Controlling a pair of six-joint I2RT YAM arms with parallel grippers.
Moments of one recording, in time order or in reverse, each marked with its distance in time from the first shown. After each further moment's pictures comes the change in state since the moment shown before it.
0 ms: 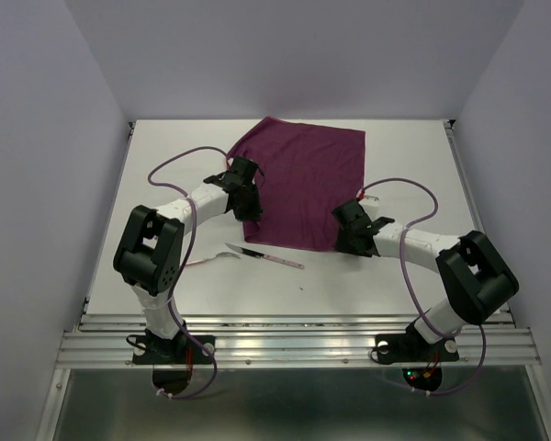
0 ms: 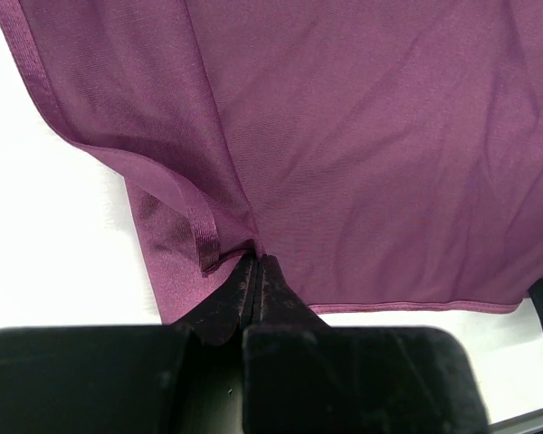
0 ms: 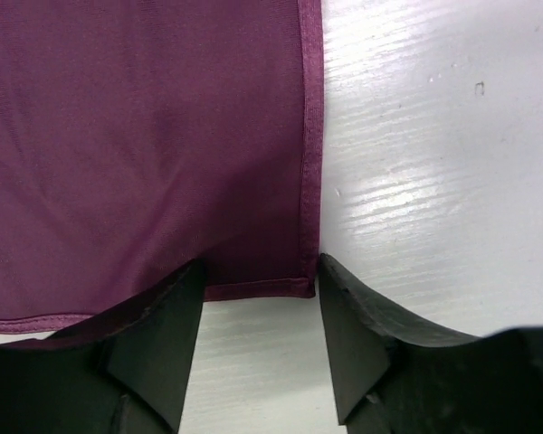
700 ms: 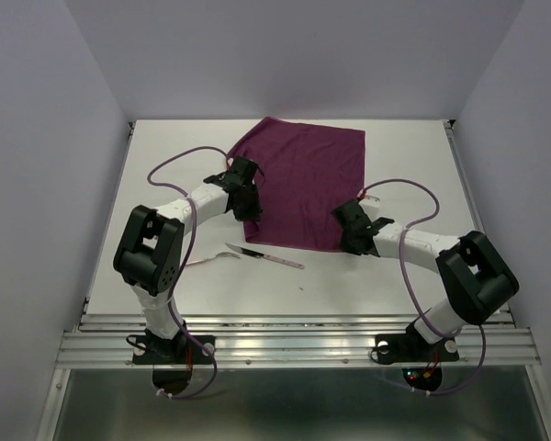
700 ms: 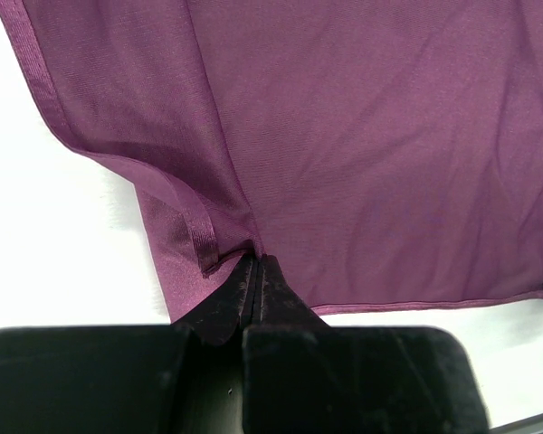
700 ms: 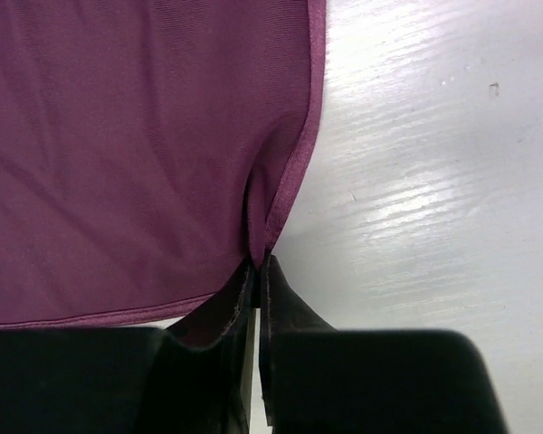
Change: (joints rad) left arm 0.000 0.000 0.000 -0.003 -0.010 0.000; right arm 0.006 0.009 0.007 0.020 0.052 0.039
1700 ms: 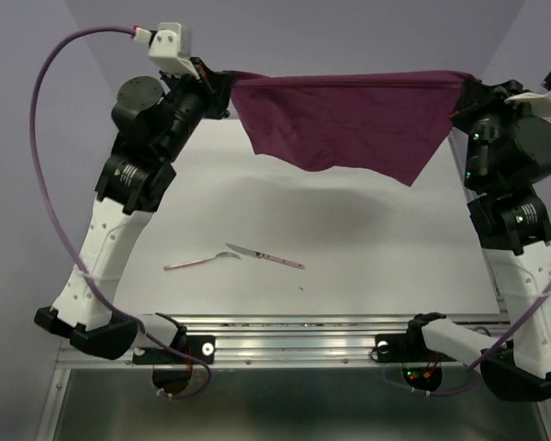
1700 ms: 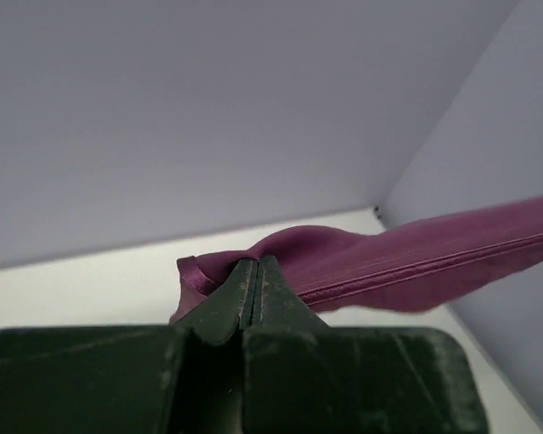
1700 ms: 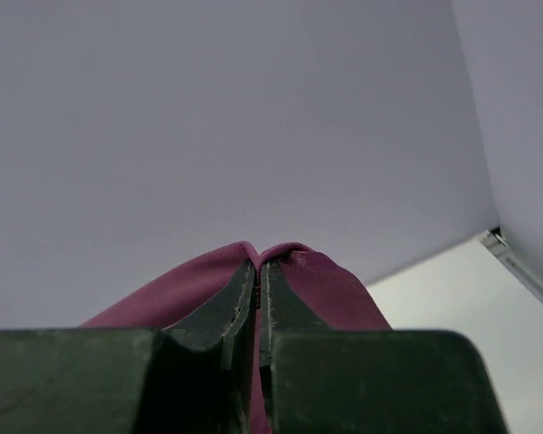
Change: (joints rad) left arm -0.005 -0.398 0.652 0.039 -0.080 0.335; right arm -0.314 -0.444 0.811 0.093 0.140 -0.440
